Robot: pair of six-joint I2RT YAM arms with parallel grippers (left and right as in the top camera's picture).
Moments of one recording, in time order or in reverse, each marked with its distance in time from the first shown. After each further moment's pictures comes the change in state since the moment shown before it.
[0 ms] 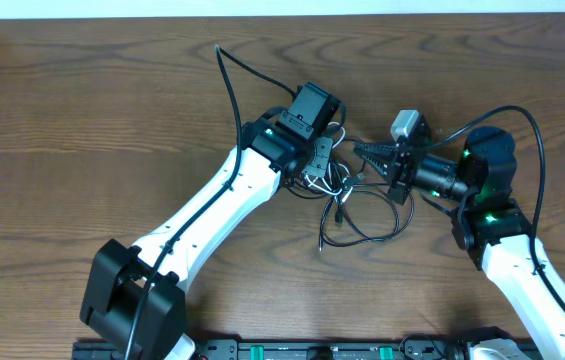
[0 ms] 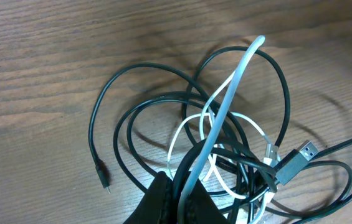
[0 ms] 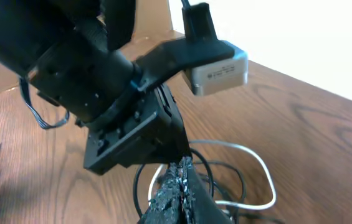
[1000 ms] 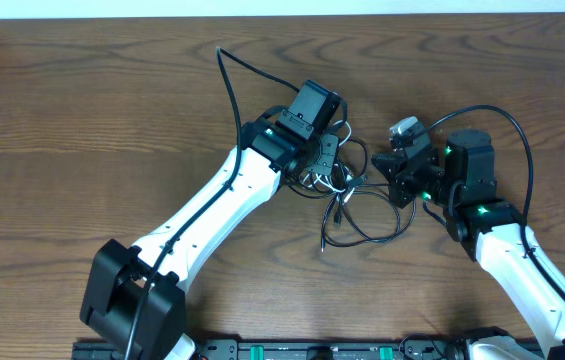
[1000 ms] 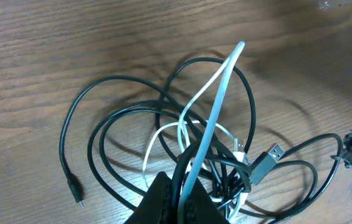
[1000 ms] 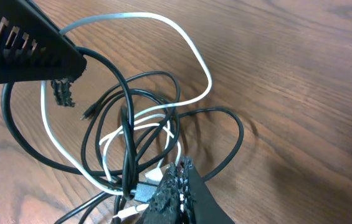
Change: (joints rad) left arm 0.000 0.000 0.000 0.053 0.083 -0.003; right arm 0.000 0.085 0.000 -0.266 0.348 -0.030
